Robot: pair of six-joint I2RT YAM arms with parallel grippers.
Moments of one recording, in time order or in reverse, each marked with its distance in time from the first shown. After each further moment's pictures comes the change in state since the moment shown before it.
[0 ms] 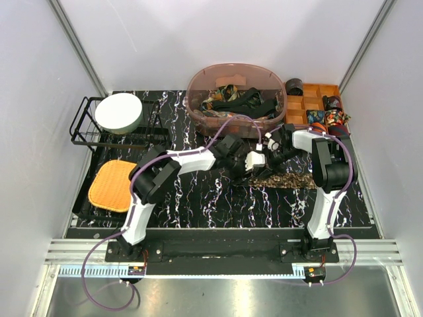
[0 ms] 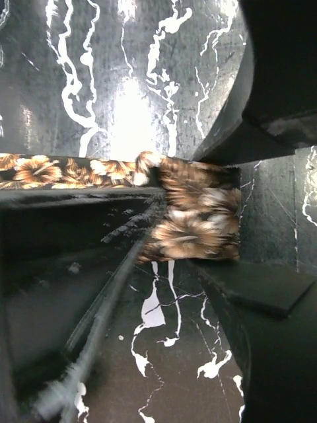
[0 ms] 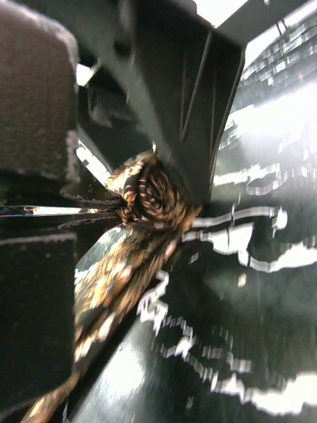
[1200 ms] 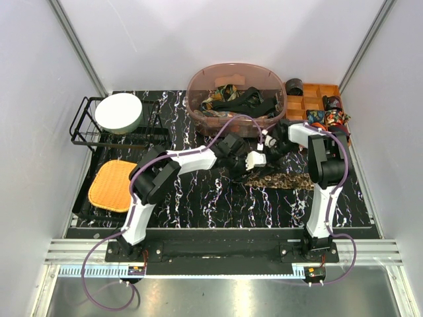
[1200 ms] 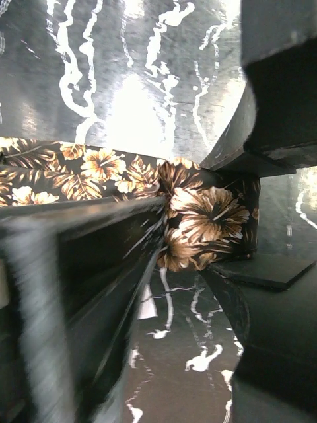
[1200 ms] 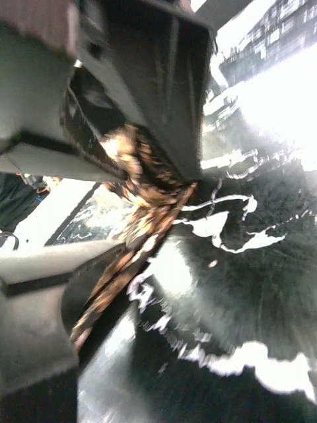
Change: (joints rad) left arm 0.006 -0.012 -0.013 0.014 -0.017 -0.026; right arm 0.031 0.076 0.148 -0.137 0.114 -0.046
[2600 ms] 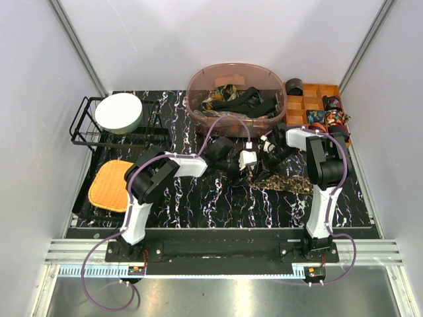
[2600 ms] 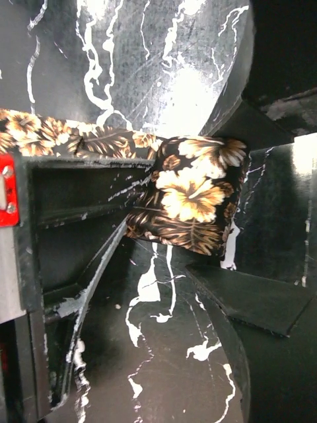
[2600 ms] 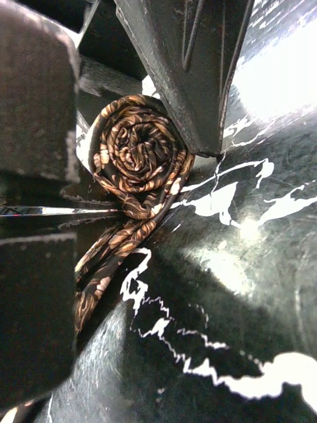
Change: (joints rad) left arm 0.032 -0.032 -0.213 0.402 0.082 -0.118; right arm 0.017 -0.018 -0.089 0.066 0.010 0.064
